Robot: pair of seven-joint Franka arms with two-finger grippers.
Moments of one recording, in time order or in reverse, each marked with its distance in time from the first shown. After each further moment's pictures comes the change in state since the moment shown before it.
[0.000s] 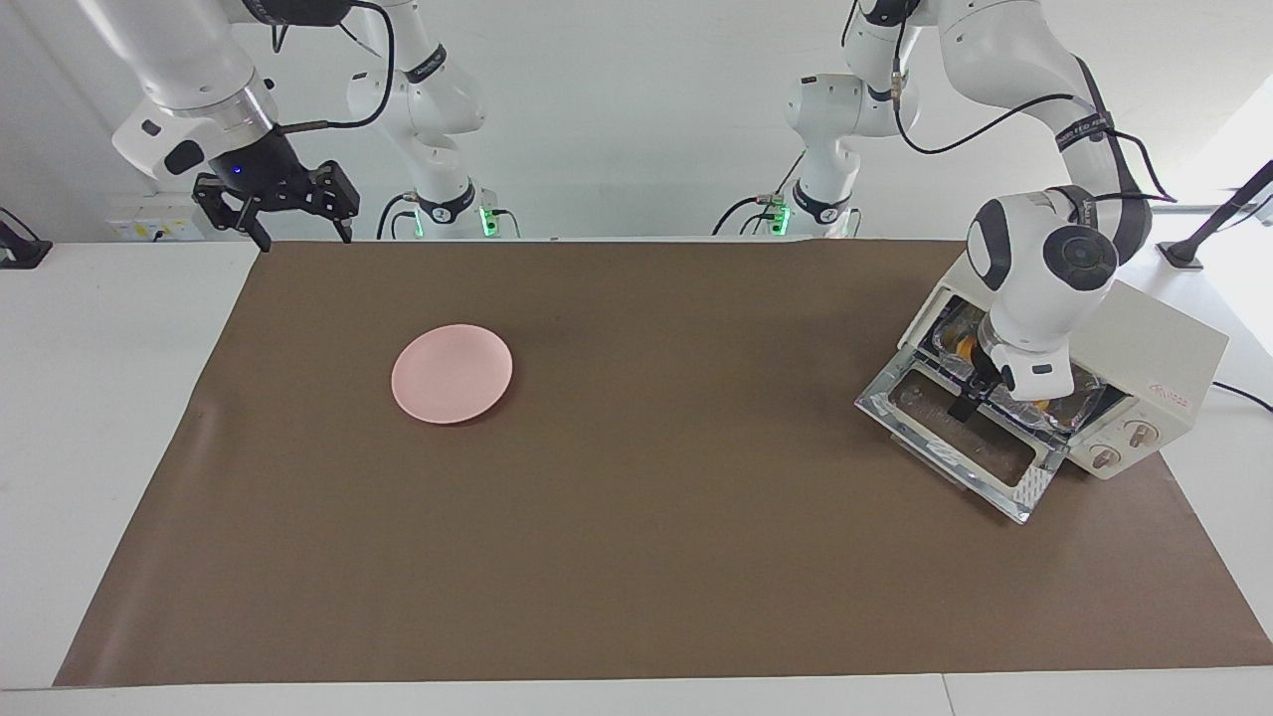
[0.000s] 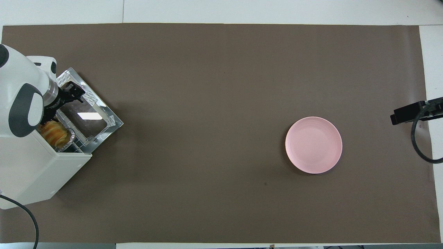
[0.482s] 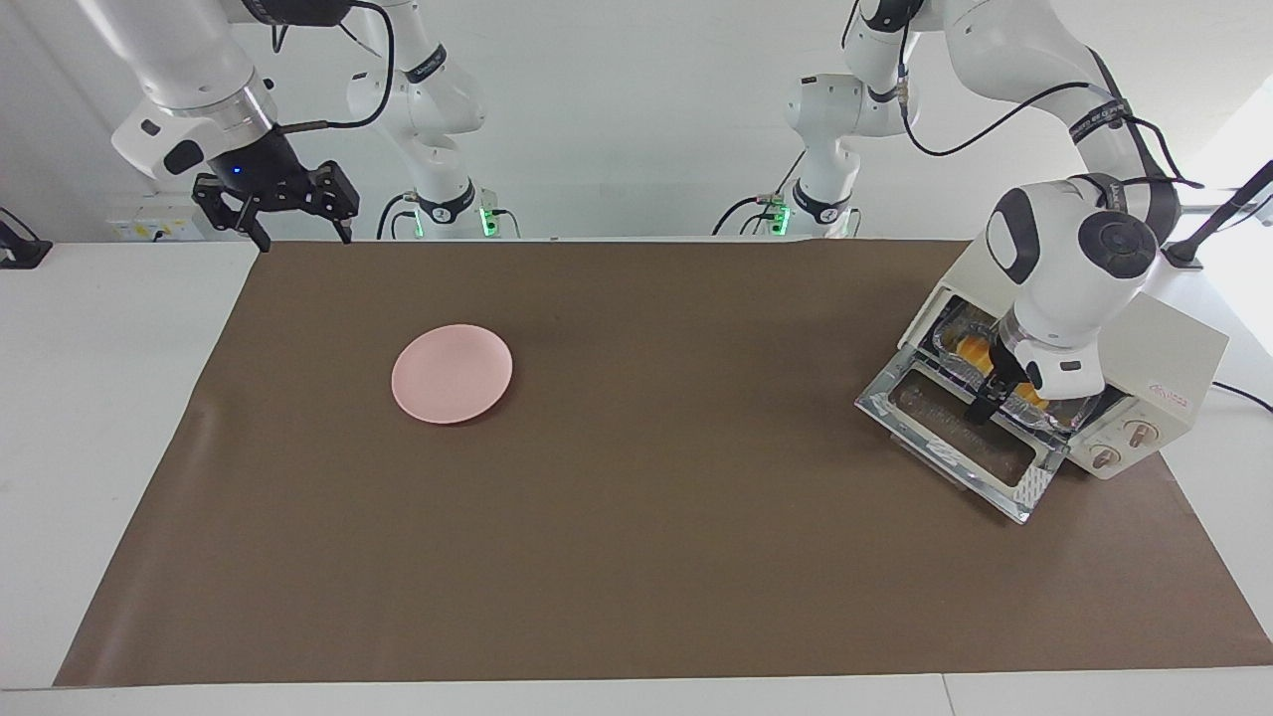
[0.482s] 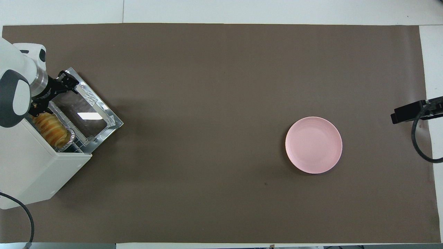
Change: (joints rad) left arm 0.007 0.016 0.002 0.107 -0.035 -0.077 0.045; right arm -0.001 0.000 -0.002 0.000 0.000 0.013 0.000
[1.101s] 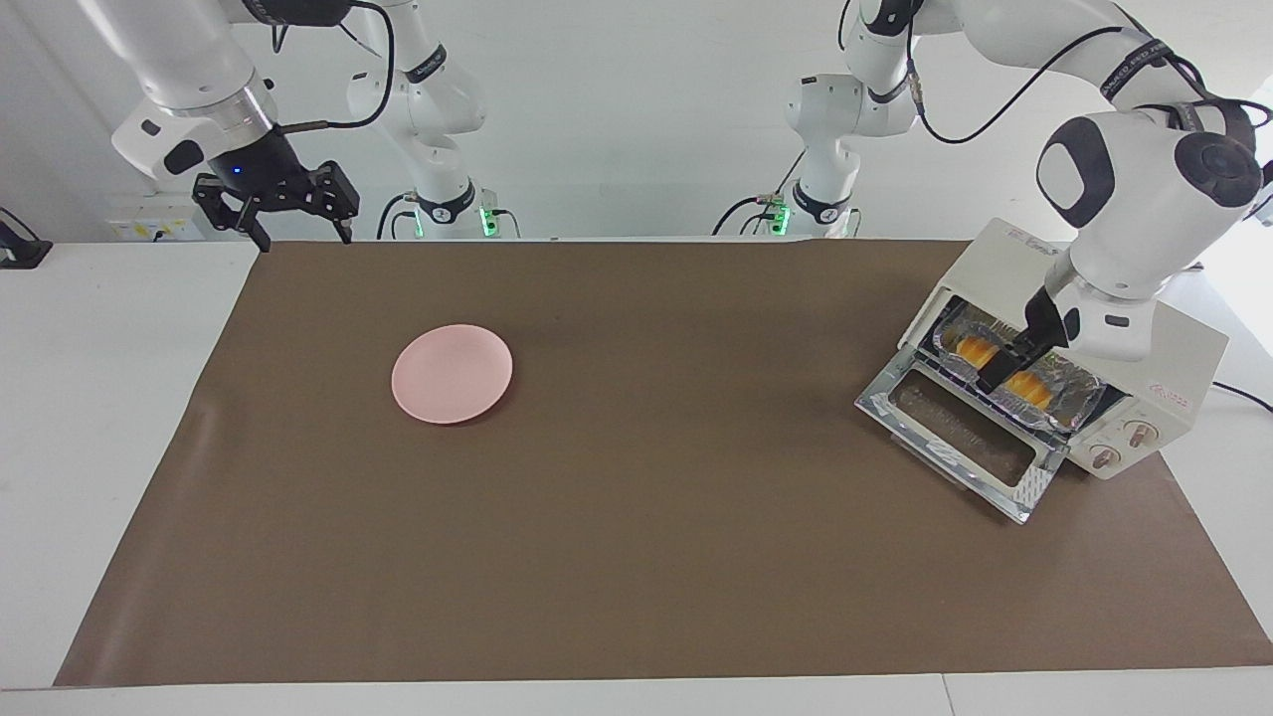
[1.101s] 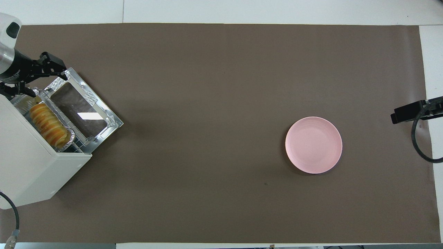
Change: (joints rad) left arm 0.006 0.036 0.010 0.273 -0.124 -0.203 0.241; right arm 0.000 0.000 0.000 0.000 0.000 0.000 0.000
